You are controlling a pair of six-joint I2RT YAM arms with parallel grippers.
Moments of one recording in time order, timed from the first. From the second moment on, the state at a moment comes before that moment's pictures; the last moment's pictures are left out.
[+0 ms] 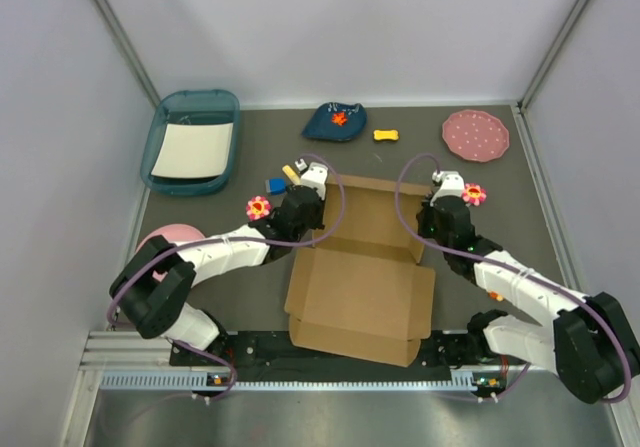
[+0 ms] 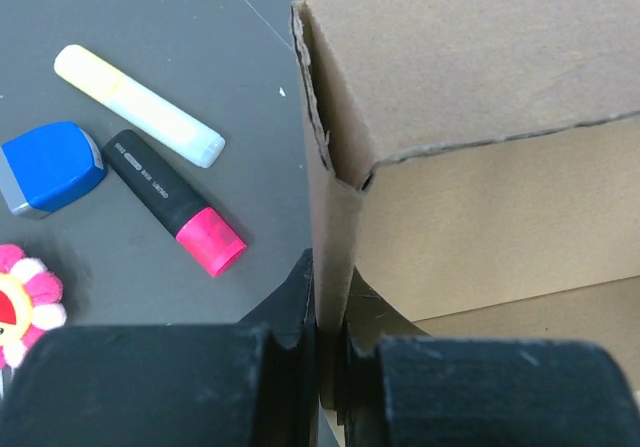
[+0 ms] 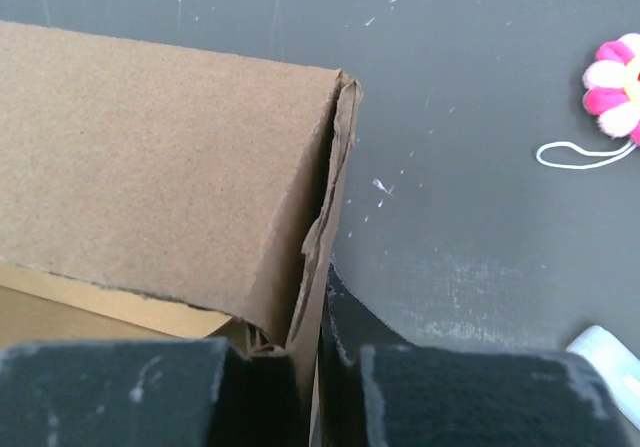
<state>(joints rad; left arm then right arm) -0.76 1.48 0.78 0.21 -0.31 -0.24 0.46 1.08 0.45 0.13 0.26 0.32</state>
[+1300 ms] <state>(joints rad) -0.87 1.54 0.82 0.13 -0.65 -0.38 0.54 1.12 0.53 -0.07 0.33 0.41</state>
